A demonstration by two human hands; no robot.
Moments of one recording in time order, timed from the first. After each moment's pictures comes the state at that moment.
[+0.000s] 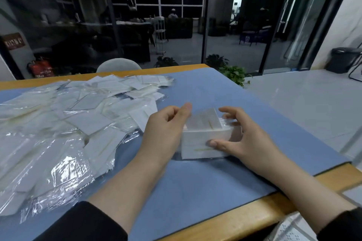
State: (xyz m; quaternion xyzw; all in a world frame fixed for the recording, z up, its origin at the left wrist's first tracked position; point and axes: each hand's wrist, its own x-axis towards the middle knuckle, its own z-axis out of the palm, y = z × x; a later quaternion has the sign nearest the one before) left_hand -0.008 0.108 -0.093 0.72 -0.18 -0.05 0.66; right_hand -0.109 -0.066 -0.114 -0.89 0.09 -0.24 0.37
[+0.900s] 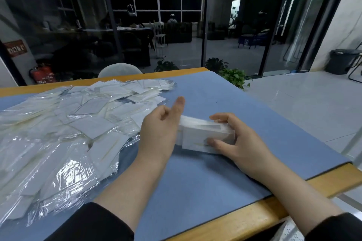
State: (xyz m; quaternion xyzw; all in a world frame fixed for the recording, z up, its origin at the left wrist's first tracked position) left_hand 0.002 0.112 -0.093 0.71 -0.19 0.00 0.68; right_hand -0.107 -0.051 -0.115 -0.89 0.07 -0.24 0.39
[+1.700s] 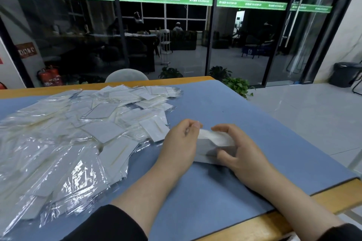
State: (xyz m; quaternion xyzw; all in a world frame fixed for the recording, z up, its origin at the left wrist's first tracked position) left_hand 0.002 0.104 -0.105 0.75 -0.24 -0.07 0.62; right_hand -0.097 -0.038 -0.114 -0.90 0.06 -0.24 0.35
